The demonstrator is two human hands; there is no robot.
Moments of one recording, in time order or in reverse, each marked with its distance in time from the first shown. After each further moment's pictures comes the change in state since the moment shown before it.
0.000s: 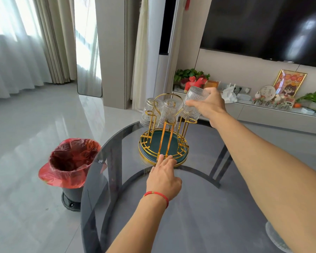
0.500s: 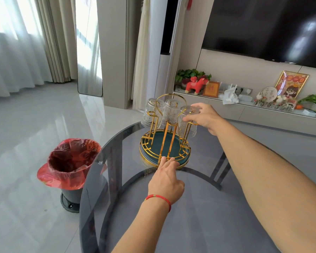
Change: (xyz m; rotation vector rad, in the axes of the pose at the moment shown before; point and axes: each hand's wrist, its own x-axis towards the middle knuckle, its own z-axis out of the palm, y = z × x) left_hand 0.000 0.004 -0.002 -0.048 -0.032 -0.026; right_hand 0.006 0.031 0.020 -0.069 -0.321 0.102
